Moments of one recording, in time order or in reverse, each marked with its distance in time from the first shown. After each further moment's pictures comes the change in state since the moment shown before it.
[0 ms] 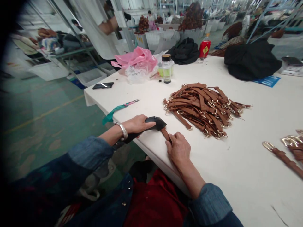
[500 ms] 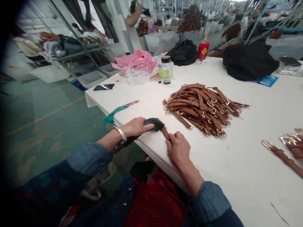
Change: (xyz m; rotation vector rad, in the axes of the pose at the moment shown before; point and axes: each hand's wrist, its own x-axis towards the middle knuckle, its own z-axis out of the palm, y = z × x) left_hand -0.012 -0.002 0.008 0.051 0.081 -0.007; right_hand 0.000 0.000 0.002 -0.004 0.006 0.002
